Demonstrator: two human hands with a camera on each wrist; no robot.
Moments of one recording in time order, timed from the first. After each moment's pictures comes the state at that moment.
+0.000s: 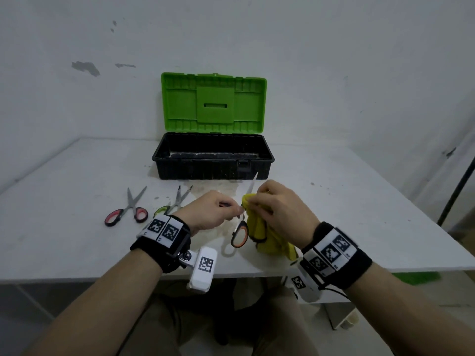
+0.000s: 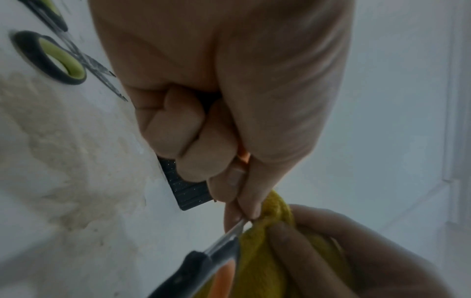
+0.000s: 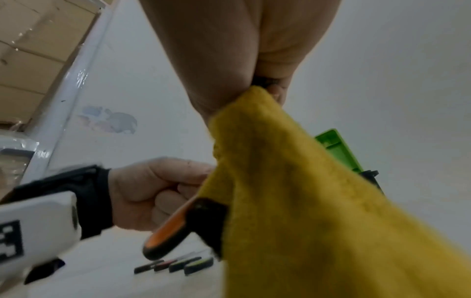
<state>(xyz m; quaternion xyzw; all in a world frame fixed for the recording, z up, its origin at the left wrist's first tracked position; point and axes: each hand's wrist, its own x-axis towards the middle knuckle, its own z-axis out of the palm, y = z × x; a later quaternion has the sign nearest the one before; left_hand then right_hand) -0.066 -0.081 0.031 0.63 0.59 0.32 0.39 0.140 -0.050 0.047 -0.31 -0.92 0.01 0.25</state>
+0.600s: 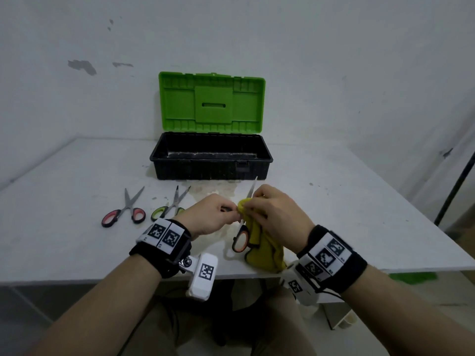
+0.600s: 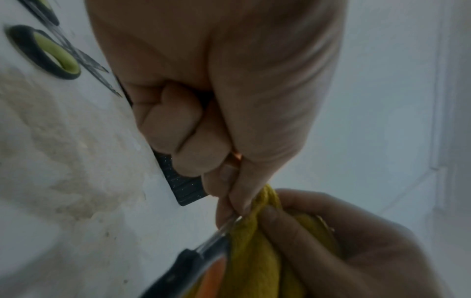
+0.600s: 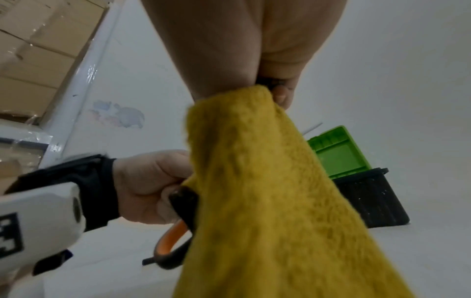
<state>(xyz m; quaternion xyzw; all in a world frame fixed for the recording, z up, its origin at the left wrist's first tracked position) -0.064 -0.082 0.024 0.66 0.57 0.31 0.38 0.134 -0.058 0.047 -0.31 -0.92 0.01 0.23</state>
